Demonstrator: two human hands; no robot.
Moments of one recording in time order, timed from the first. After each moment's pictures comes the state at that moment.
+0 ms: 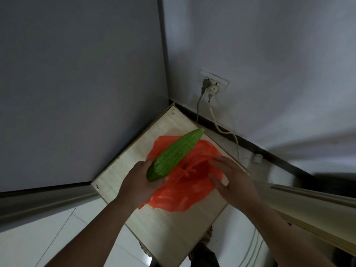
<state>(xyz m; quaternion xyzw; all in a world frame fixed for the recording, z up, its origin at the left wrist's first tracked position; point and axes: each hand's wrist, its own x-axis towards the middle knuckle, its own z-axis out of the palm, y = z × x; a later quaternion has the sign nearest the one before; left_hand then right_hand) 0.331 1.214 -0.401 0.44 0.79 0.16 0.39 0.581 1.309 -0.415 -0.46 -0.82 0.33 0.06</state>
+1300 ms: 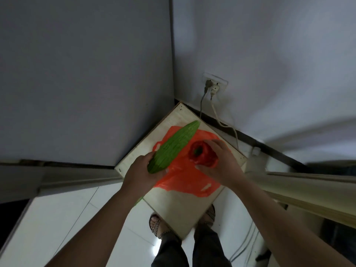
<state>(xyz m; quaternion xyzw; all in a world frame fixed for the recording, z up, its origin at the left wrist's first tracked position) 0.314 1.171 -0.335 0.41 0.79 0.19 0.42 0.536 1.282 -0.344 -0.50 -0.76 0.41 0.04</state>
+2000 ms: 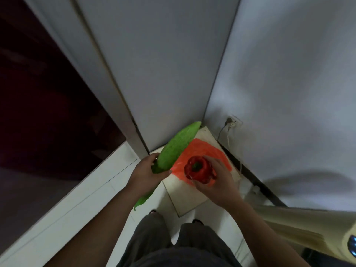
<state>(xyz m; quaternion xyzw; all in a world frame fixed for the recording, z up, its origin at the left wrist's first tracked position) 0.359 1.035 -0.125 0.29 0.83 0.33 0.34 0.543 1.161 -0.153 -0.38 -0.80 0.44 0.12</state>
